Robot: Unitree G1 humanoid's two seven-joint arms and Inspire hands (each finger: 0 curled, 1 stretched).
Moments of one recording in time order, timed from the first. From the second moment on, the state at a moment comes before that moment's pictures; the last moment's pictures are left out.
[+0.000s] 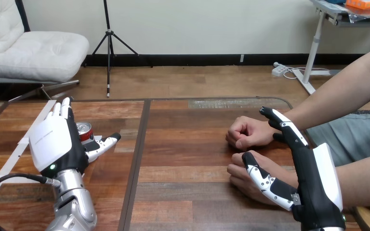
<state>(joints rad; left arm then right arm) -0.53 0.27 -0.22 1.12 0.56 -0.09 0.83 0.33 -0.12 0.06 -0.17 -0.43 -0.37 -0.19</state>
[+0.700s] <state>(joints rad) -0.53 0.27 -0.23 1.13 0.57 -0.04 0.86 0.33 -0.12 0.06 -0.17 -0.43 -0.37 -0.17</state>
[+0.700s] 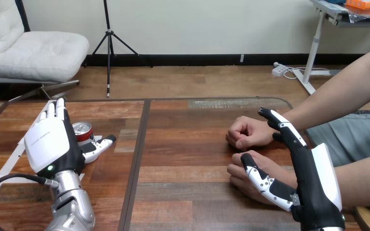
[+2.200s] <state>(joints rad) -0.63 0.28 -0.23 1.21 0.56 -0.03 0.78 0.33 -0.13 0.06 -0.18 -0.43 -0.37 -0.15</state>
